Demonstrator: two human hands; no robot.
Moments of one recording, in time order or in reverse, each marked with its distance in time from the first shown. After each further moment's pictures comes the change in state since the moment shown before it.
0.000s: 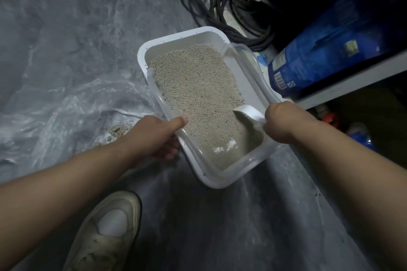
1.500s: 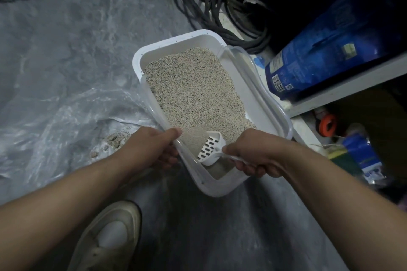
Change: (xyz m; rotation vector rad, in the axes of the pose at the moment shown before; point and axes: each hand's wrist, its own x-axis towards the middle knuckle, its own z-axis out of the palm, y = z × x) left_hand 0.002 -0.006 -0.005 -0.057 -0.061 -0.011; right_hand -0.031 -0.044 0.022 0.962 -0.490 0.027
